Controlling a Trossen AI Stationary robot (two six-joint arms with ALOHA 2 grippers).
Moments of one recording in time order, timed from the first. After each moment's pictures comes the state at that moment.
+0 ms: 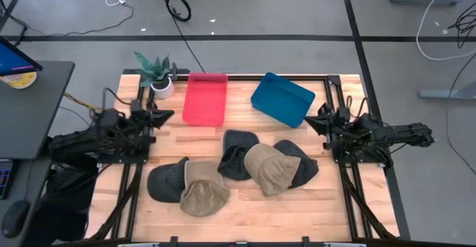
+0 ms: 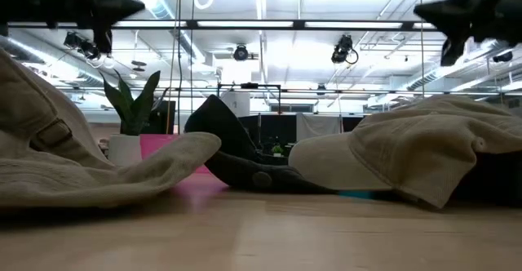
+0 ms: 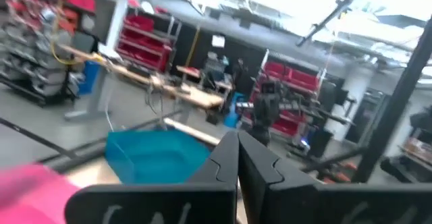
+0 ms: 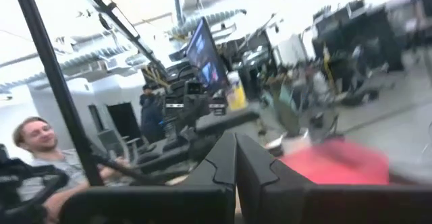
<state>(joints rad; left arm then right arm) 0.16 0.07 0.27 0.00 -0.15 -0.32 0.06 0.10 0.10 0.30 0.23 0.24</state>
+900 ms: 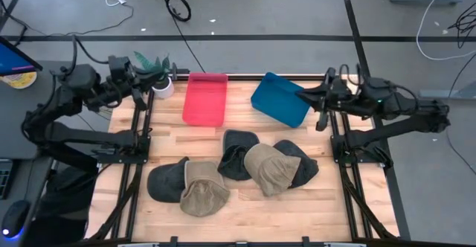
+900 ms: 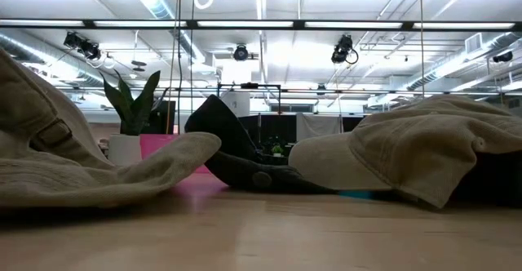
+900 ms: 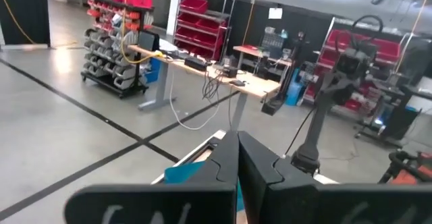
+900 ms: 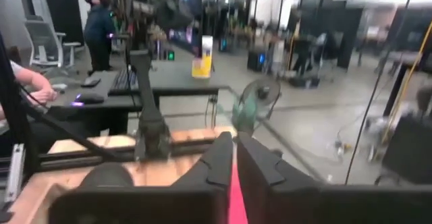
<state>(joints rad) 0.16 0.75 1.28 -0.53 -0.34 -0.25 0.05 0.82 1.09 -0.30 0.31 -0.04</state>
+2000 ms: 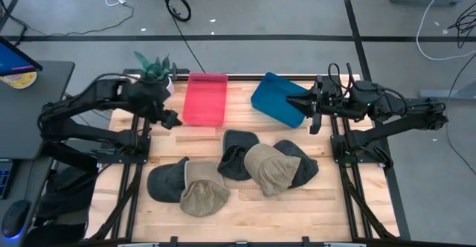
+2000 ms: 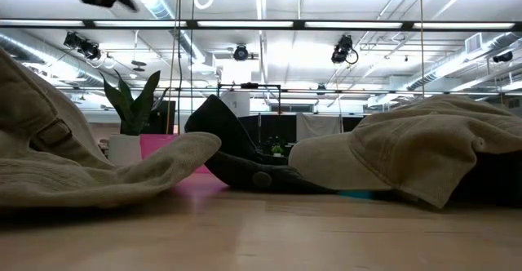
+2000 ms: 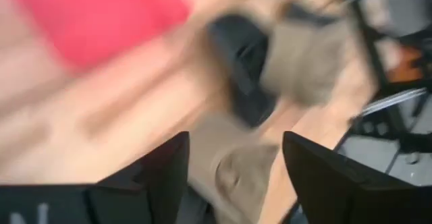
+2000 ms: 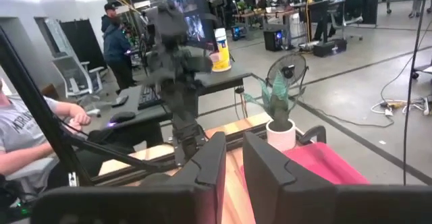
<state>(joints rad) 0.19 1.01 1.29 -1.24 0.10 -0.89 0.09 0.89 1.10 -0.26 0.30 0.22</state>
